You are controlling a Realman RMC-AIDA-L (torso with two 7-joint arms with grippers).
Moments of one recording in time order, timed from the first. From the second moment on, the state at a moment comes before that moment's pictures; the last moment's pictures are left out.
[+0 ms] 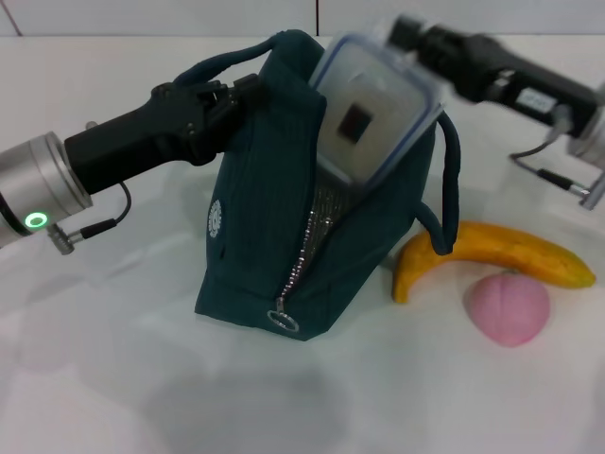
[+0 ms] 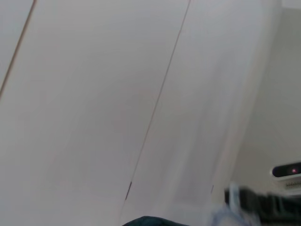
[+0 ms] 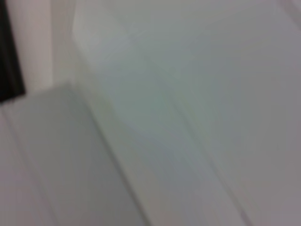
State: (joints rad) left arm -0.72 -2.08 2.84 -0.40 -0.64 1.78 -1.16; right arm 0.74 2.02 -1.01 -0.23 -1.20 -1.55 1.32
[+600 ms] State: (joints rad) left arm -0.72 -2.08 2.84 -0.39 -0.66 1.77 -1.16; right arm 0.74 2.02 -1.14 -0.32 -1.20 -1.49 1.32
